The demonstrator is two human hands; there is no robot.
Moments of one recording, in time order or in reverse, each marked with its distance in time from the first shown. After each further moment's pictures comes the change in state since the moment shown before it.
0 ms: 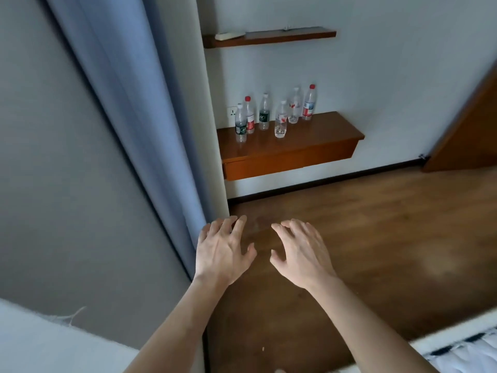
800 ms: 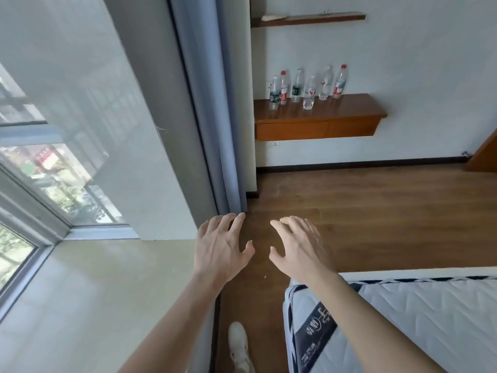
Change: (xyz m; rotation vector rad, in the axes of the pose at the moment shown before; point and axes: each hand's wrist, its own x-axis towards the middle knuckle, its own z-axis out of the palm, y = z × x) left_hand -0.368 0.145 -0.060 0.063 0.065 -0.223; right_hand -0.345 -0.002 -0.069 0.115 -0.021 -0.255
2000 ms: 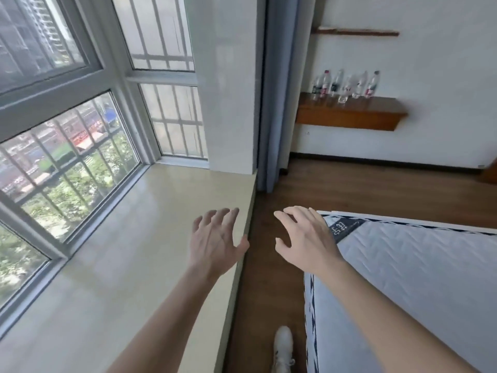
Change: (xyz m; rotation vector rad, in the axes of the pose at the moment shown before) left_hand -0.510 -0.063 -0.162 -0.003 0.043 -0.193; right_hand -0.404 -0.267 -0.095 -0.082 -0.019 -0.224
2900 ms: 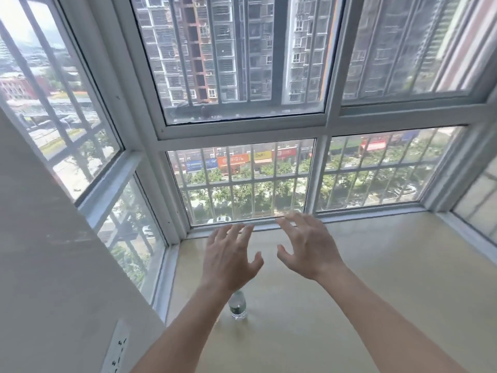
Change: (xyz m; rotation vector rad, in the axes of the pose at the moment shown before) left_hand -0.248 -0.200 -0.123 0.406 0.192 -1.109; right_hand 0.081 -0.415 0.027 0.403 -0.099 -1.214
